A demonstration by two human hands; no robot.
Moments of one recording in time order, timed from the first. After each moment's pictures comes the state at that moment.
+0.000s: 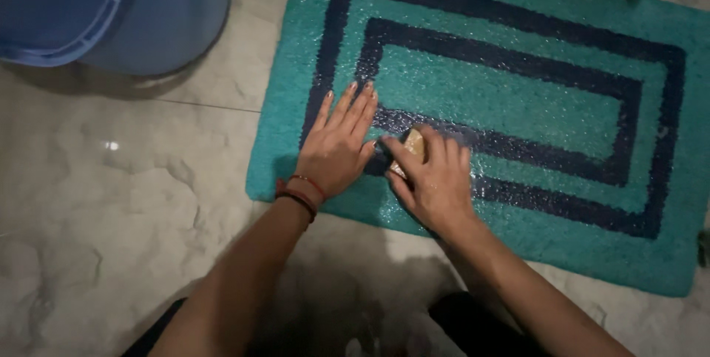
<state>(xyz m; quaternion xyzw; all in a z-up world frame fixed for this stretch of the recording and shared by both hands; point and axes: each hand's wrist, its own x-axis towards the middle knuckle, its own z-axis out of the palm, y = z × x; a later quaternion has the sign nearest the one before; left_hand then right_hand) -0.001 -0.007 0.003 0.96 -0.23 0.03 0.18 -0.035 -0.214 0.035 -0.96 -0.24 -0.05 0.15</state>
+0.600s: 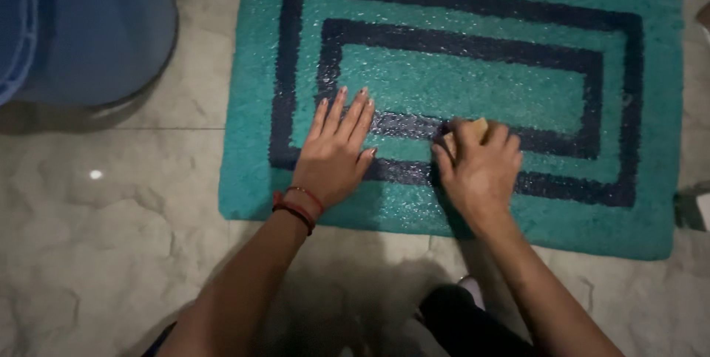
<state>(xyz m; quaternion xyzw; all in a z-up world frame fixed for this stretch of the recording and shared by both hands) 0.001 -0.042 0.010 0.95 -0.26 0.02 0.18 -0.036 -0.280 0.033 -1.00 0.03 -0.05 0.07</state>
